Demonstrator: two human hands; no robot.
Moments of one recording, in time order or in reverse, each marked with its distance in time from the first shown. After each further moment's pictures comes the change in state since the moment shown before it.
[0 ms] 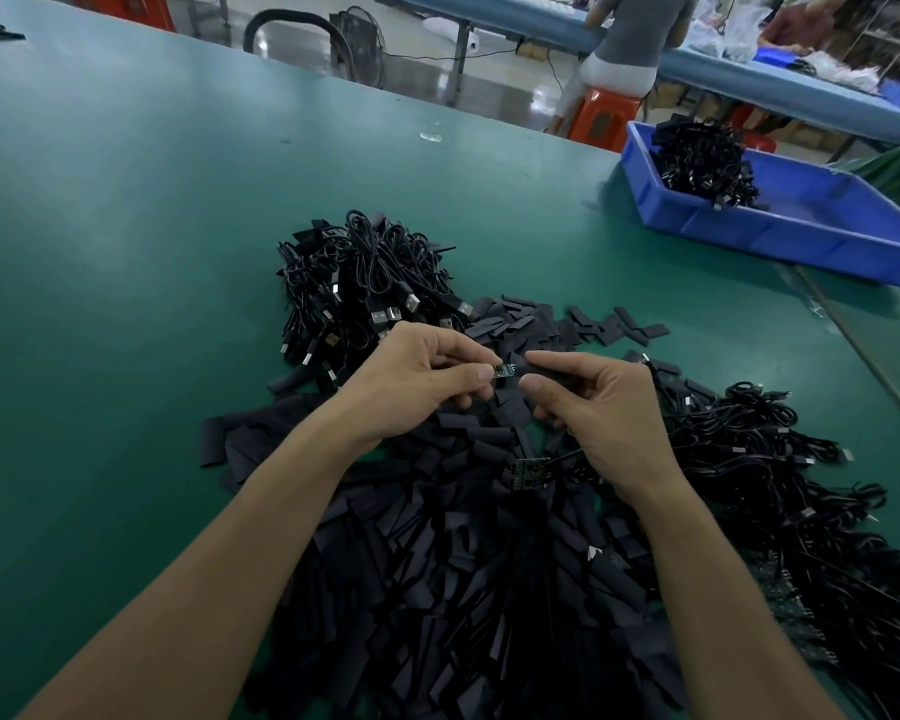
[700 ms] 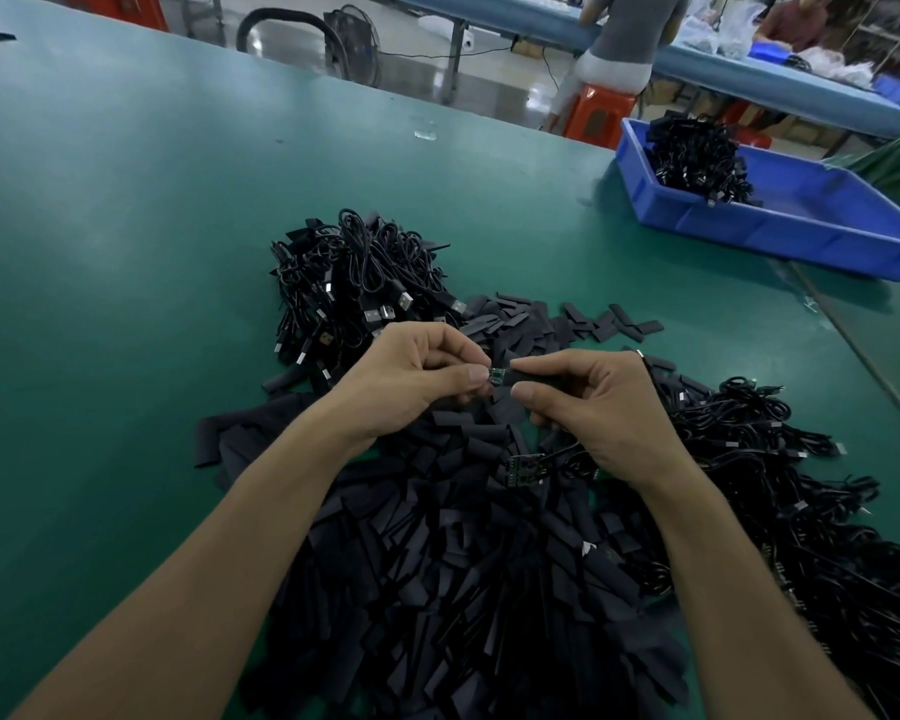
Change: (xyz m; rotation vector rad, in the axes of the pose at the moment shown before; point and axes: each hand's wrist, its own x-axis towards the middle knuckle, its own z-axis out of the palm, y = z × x) left_hand -0.001 -0.004 0.002 -0.122 -0.027 0.036; right_hand 0.002 -0.005 -0.008 0.011 -0.154 -0.071
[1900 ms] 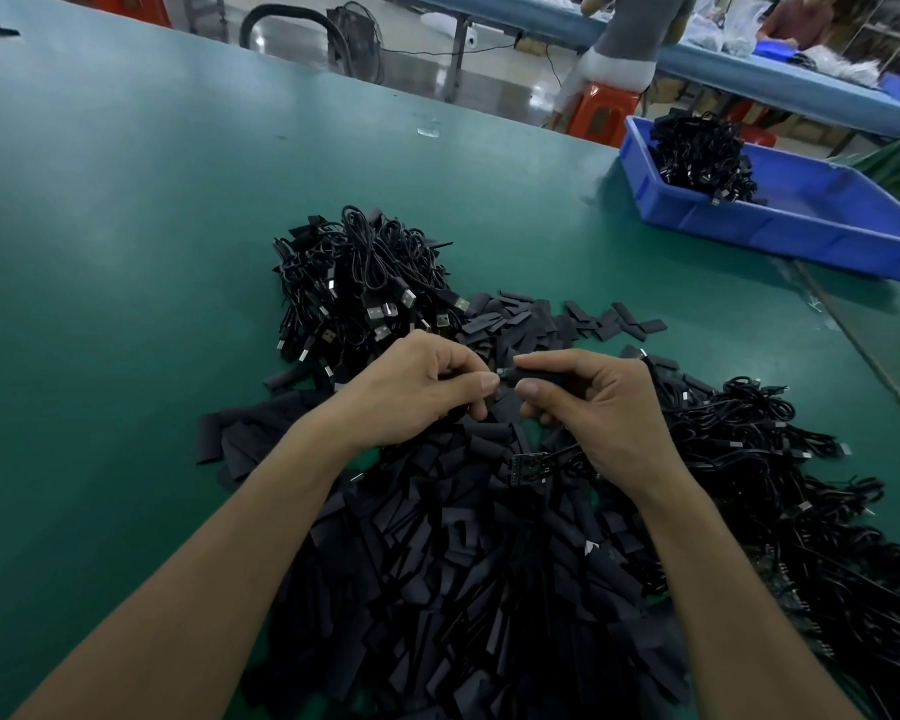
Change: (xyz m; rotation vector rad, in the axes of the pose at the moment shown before) left_hand -0.002 0.005 -0.001 0.436 -0.094 0.069; right_hand -0.004 0.001 0.006 0.014 0.046 -0.064
